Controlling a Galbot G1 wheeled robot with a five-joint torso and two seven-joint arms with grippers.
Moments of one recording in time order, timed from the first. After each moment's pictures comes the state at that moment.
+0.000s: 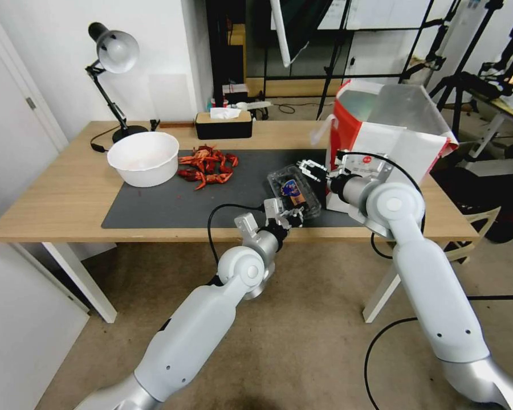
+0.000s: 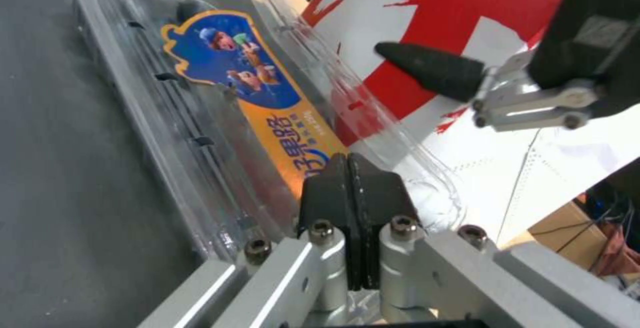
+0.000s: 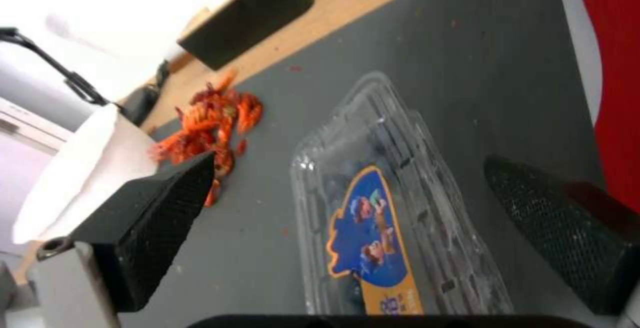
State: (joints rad) left arm 0.78 -1.40 0.13 -1.60 -1.05 0.20 -0.20; right arm -0.68 1.20 0.31 1.78 1.36 -0.70 0.54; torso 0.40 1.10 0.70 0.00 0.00
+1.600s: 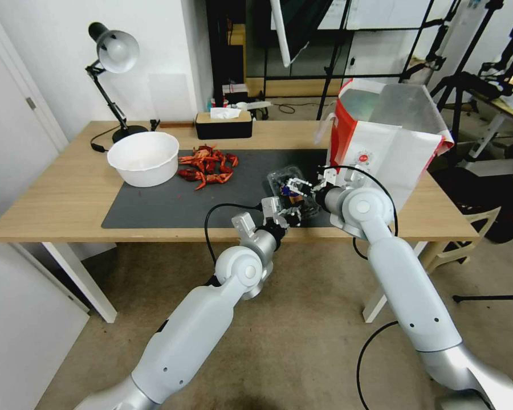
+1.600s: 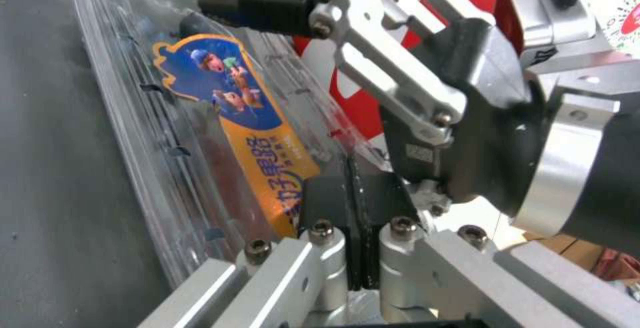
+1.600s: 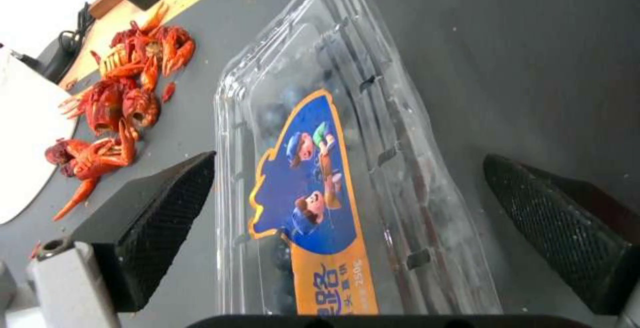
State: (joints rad) left arm 0.79 -1.39 0.12 -1.62 -1.05 0.20 -0.20; right arm -0.65 1.26 0.23 1.64 1.29 -0.73 0.60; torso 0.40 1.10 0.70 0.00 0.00
